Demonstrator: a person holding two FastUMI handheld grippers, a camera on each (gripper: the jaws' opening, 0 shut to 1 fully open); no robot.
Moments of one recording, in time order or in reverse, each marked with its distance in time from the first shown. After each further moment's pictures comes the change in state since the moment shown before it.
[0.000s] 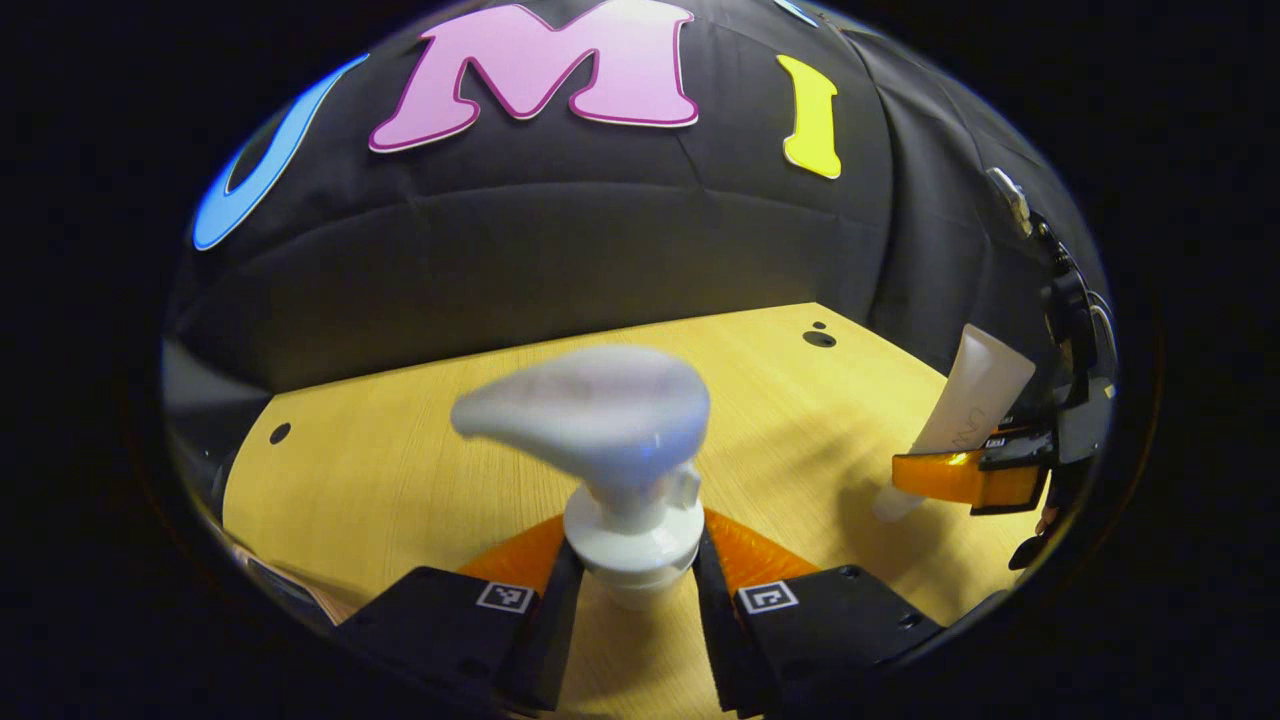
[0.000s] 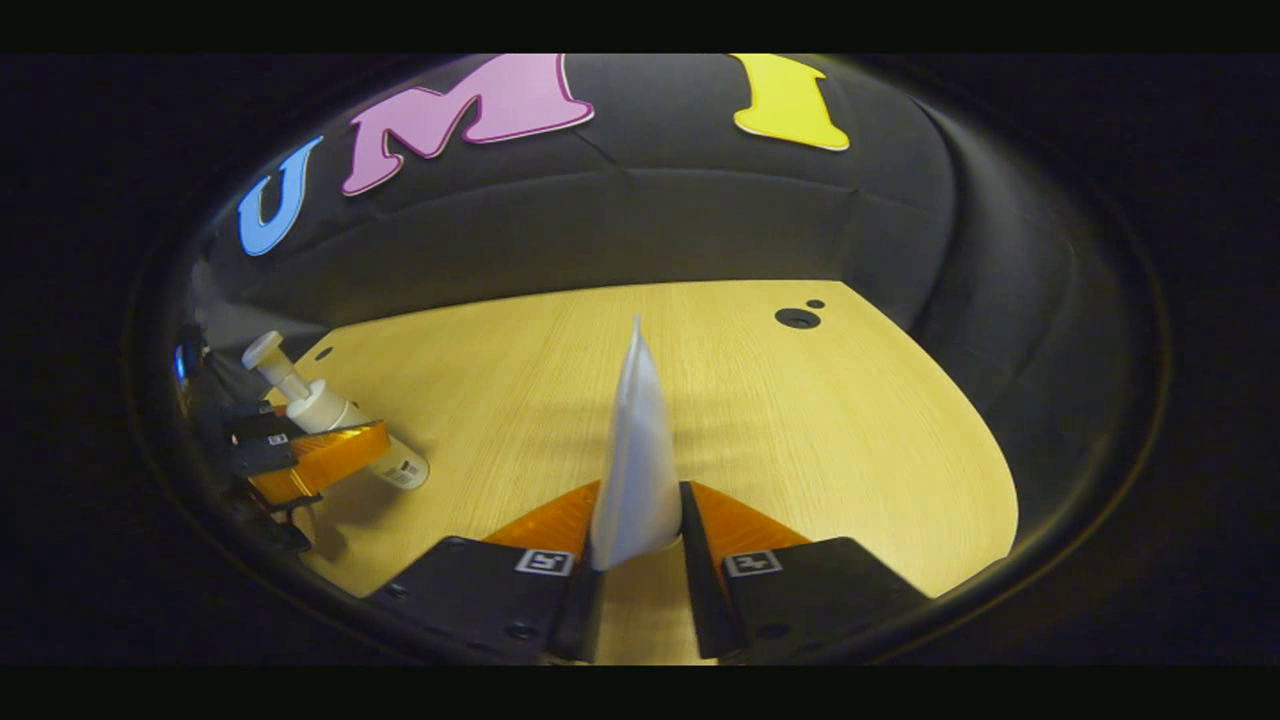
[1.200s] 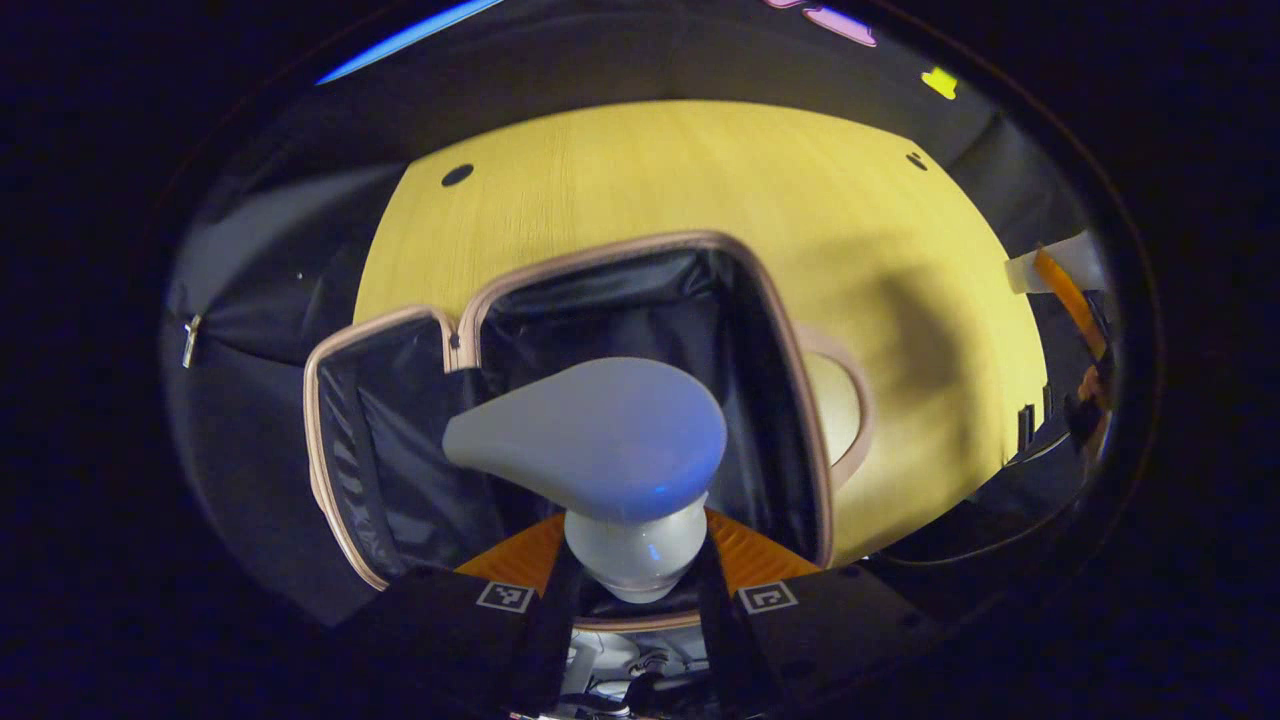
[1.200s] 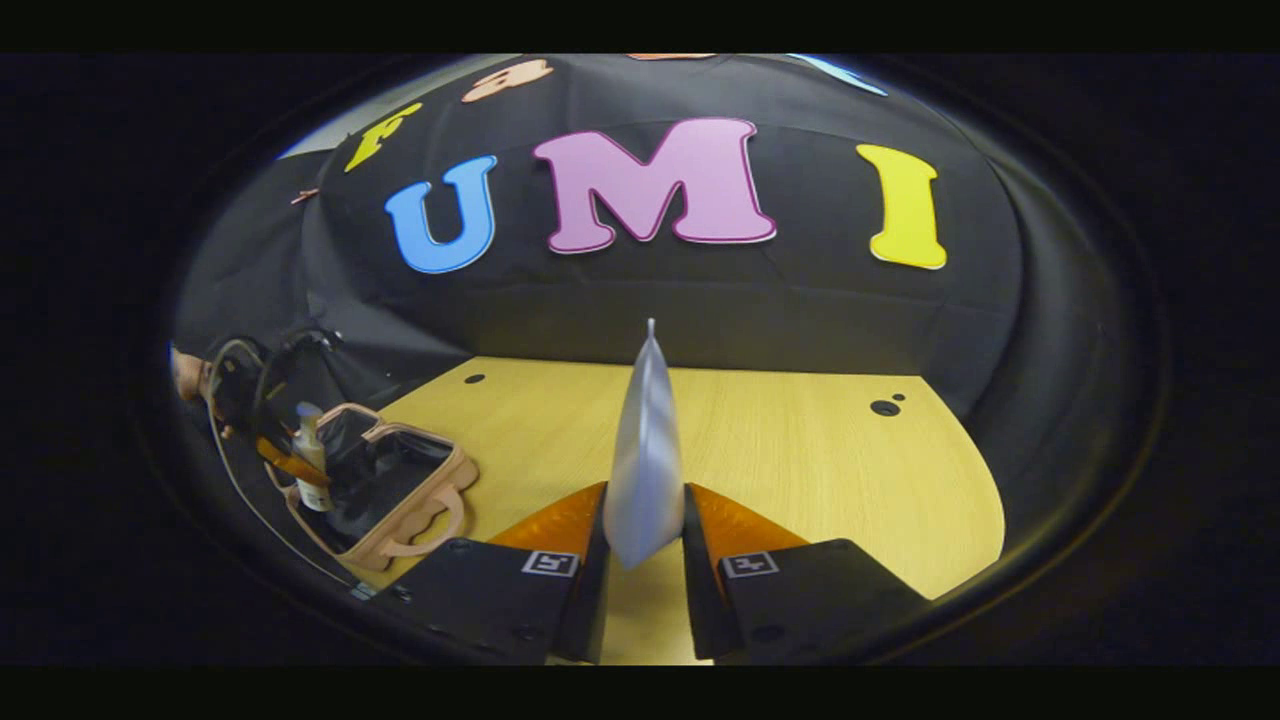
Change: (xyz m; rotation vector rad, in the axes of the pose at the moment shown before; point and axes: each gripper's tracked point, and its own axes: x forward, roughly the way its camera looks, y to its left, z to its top) left arm -0.256 0.205 -0.181 -0.134 0.851 0.117; right arm -0.160 0.145 0.034 -0.153 -0.250 0.251
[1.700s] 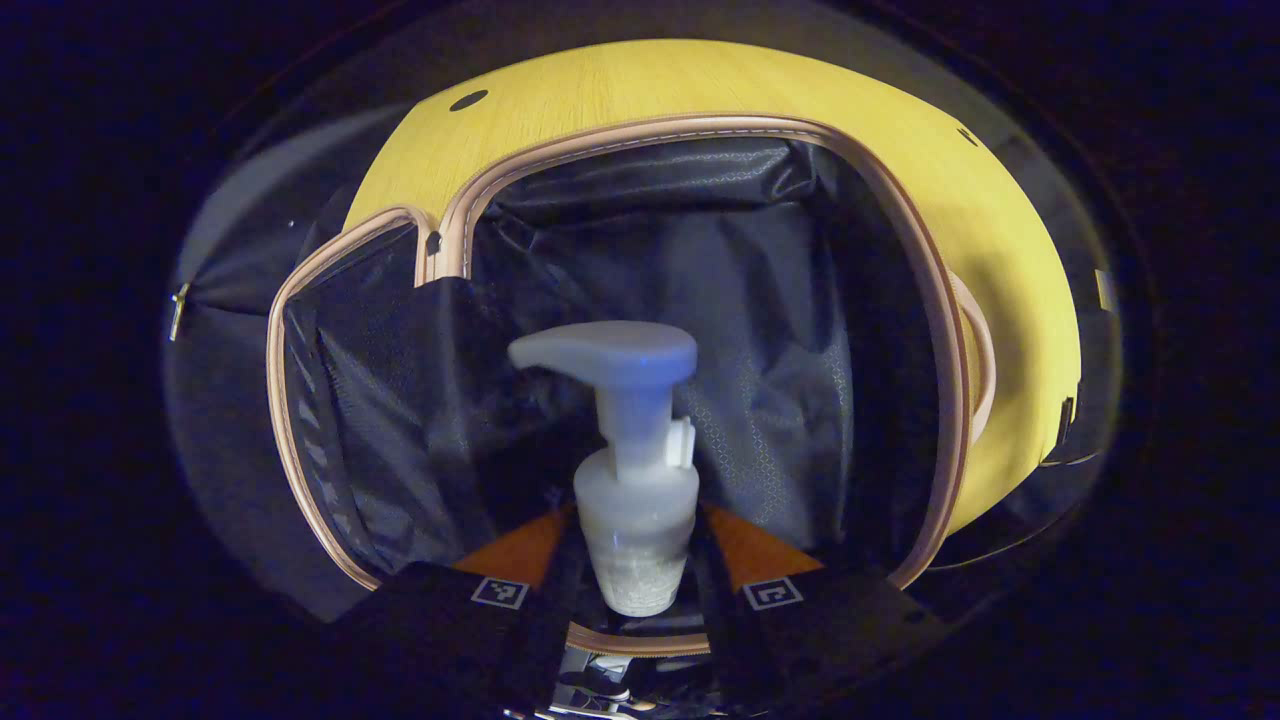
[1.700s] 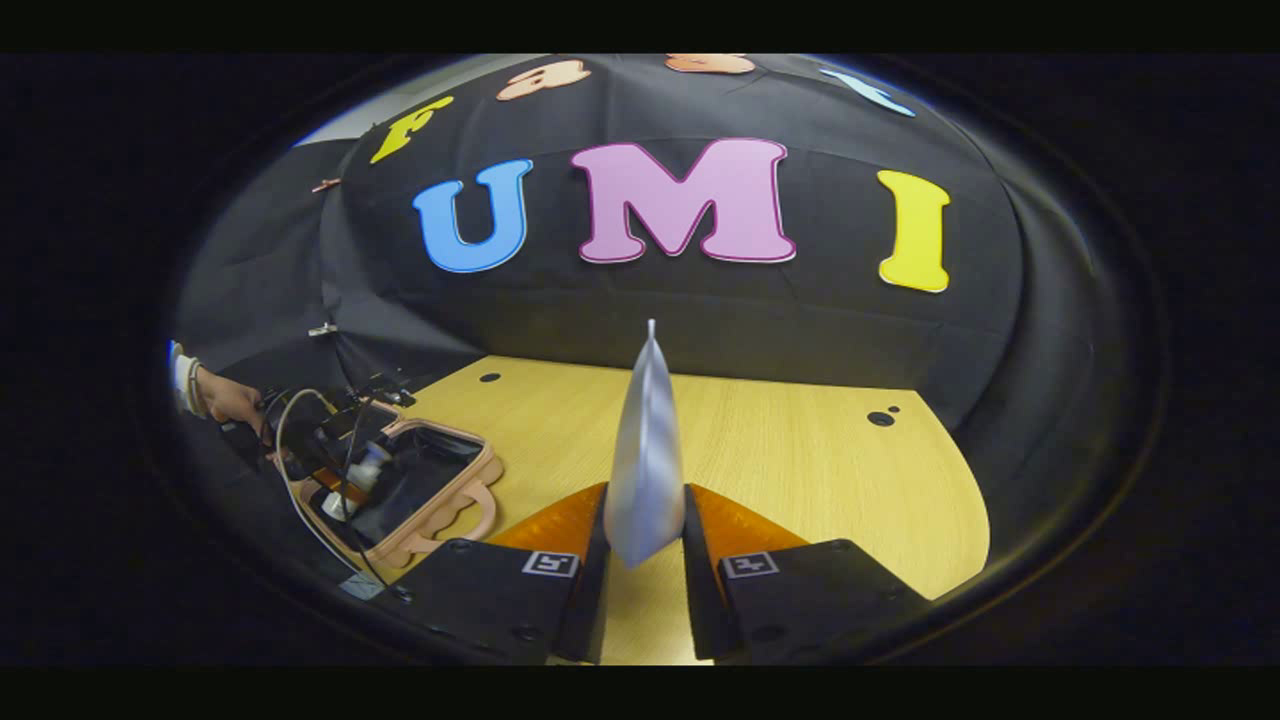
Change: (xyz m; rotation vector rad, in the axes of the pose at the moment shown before) left arm 0.049 0.024 -0.013 0.009 0.046 0.046; right arm -0.028 0.035 0.004 -0.053 -0.007 -0.014
